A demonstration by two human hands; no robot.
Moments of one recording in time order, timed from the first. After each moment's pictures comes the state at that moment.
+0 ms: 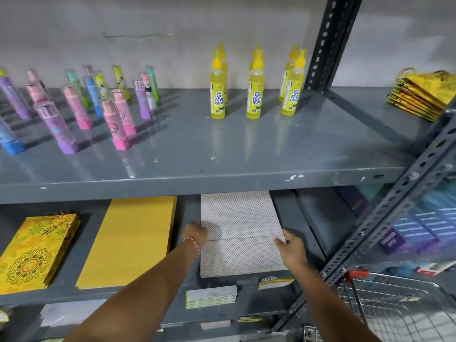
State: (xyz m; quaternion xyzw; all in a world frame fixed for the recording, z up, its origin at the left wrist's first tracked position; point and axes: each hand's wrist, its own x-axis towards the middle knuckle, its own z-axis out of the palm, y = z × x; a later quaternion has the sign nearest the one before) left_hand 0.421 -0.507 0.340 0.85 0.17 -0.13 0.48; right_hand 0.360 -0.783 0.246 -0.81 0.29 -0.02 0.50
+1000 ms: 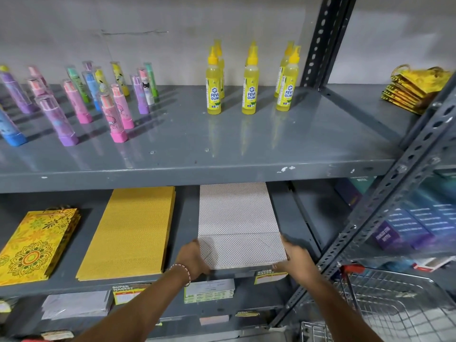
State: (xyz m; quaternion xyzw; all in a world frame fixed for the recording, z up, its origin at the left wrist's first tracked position) left_hand 0.352 -0.486 0.324 0.95 -0.03 -0.18 0.25; right_hand 0.294 -0.780 0.309 -0.91 0.13 0.11 0.37
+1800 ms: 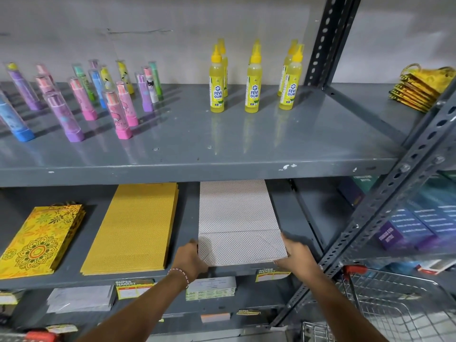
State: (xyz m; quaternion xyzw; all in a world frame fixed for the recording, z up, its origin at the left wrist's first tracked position) left_hand 0.343 -0.480 0.321 0.95 0.02 -0.16 0.28; right_hand 0.302 -0.778 0.313 -0.94 0.11 0.11 0.31
